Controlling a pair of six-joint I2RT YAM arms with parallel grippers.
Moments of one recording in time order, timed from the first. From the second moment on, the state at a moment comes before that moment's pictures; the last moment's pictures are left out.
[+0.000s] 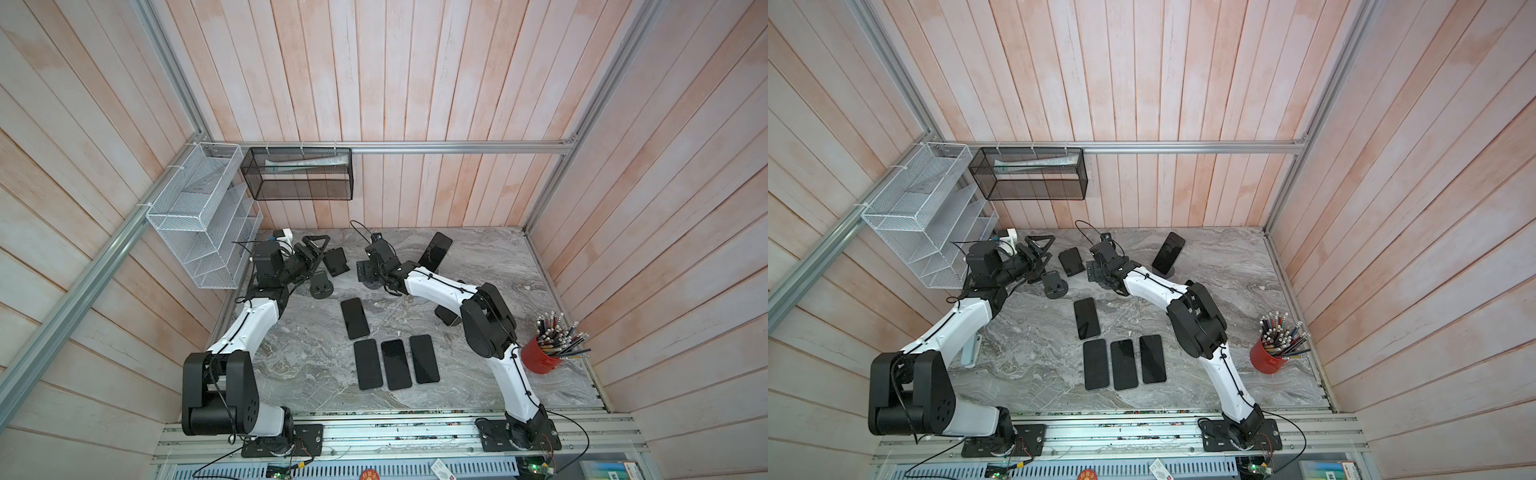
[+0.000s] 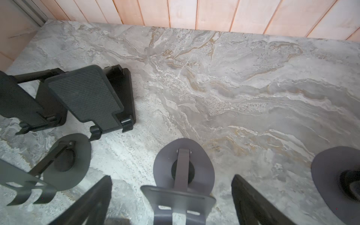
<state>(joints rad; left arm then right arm) 0.03 1.45 0.95 0.30 0.64 -1.08 0.78 2.27 1.85 -0.28 0.26 0.41</state>
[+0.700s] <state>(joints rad) 0.05 1.45 0.95 0.28 0.65 -1.06 0.77 2.32 1.86 -0.20 0.27 0.33</state>
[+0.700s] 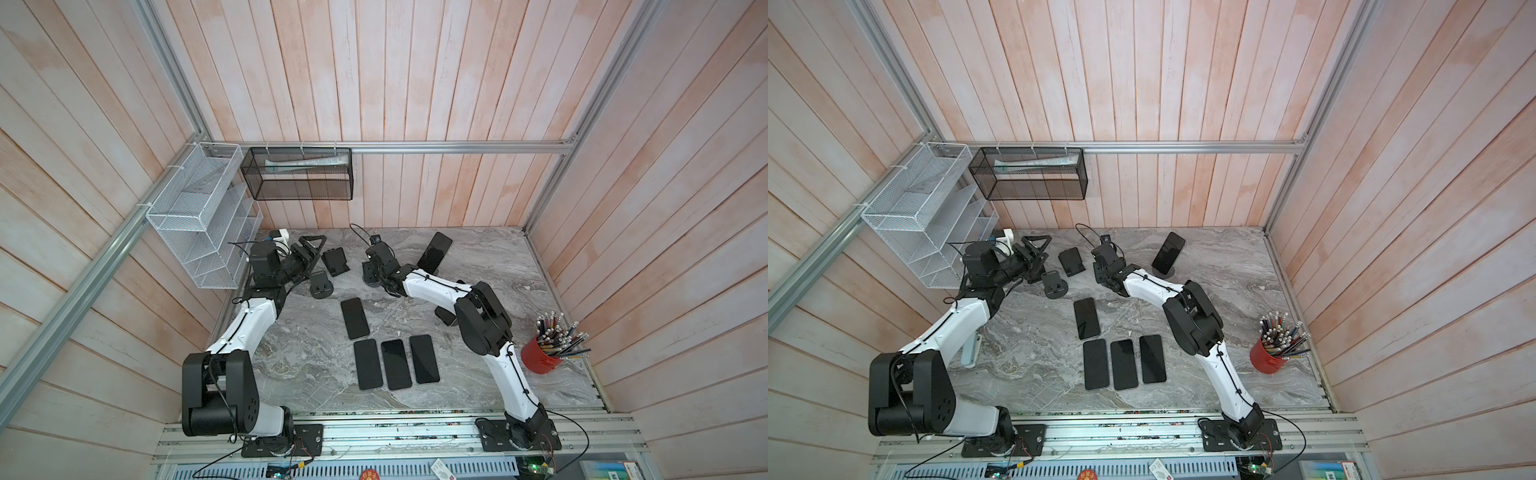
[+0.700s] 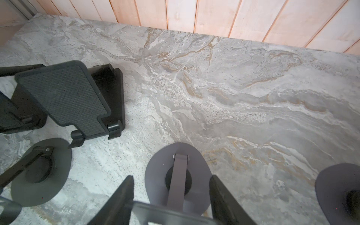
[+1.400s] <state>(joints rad) 0.04 1.45 0.95 0.28 0.65 -1.06 0.74 2.55 2.23 -0.31 0.22 0.29</state>
